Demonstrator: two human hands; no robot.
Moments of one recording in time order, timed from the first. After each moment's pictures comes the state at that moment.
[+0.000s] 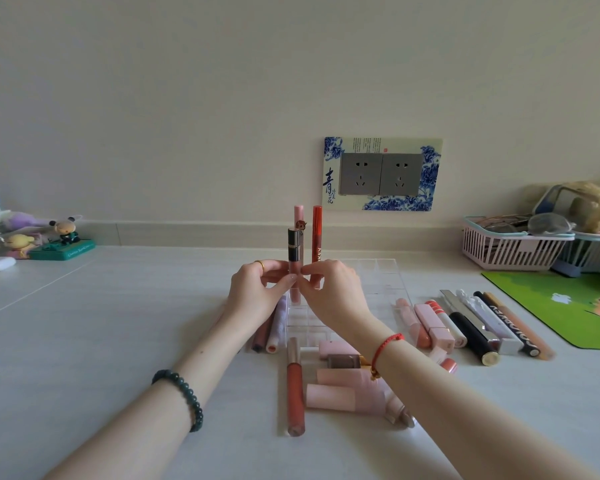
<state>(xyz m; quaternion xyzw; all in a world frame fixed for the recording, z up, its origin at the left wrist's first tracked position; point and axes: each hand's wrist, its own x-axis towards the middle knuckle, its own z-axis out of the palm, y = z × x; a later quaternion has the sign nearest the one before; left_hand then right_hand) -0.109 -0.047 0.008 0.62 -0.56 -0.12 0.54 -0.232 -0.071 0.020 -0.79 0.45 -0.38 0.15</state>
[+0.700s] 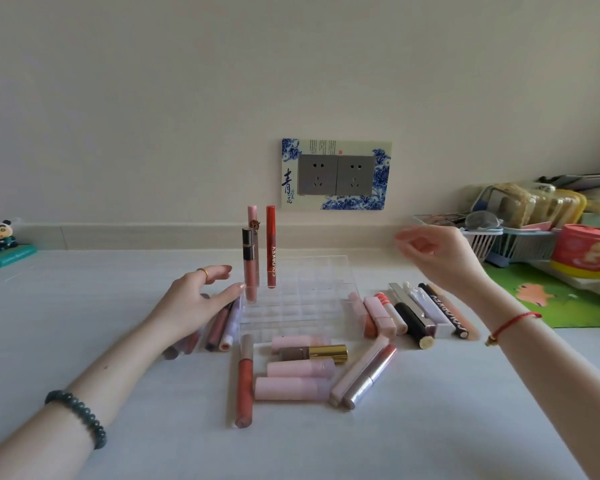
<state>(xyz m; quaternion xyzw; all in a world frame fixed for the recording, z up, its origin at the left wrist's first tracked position) -0.089 -0.020 0.012 0.67 -0.60 -0.15 0.41 -0.410 -0.099 0.062 -0.74 0.48 -0.47 0.09</state>
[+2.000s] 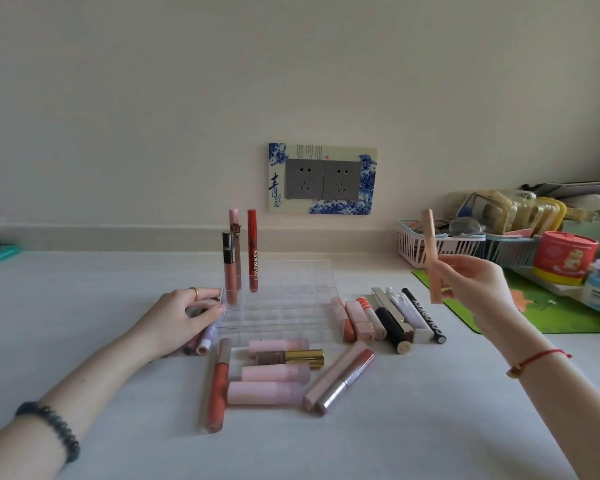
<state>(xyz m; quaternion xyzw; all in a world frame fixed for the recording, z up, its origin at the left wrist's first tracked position) -0.104 -0.017 0.005 0.66 -0.63 -0.16 0.38 -0.464 -0.090 0.041 -0.57 0.53 -0.57 0.27</state>
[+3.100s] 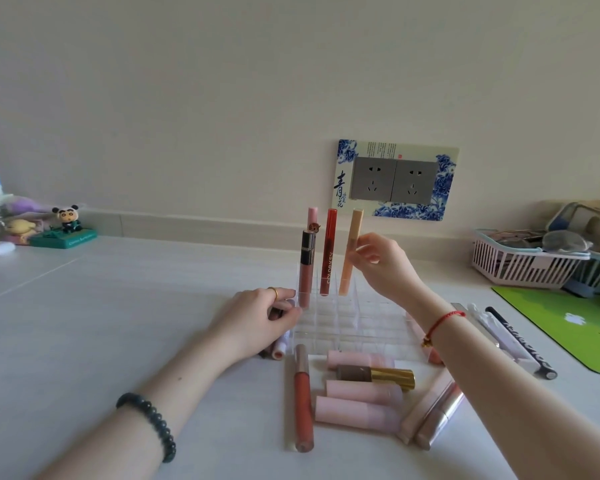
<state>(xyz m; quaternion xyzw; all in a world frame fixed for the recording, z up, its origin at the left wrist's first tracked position) -0.096 -0.019 0.001 0.66 -0.64 -0.13 0.36 -0.271 -0.127 0.045 -0.79 0.42 -0.41 0.20</state>
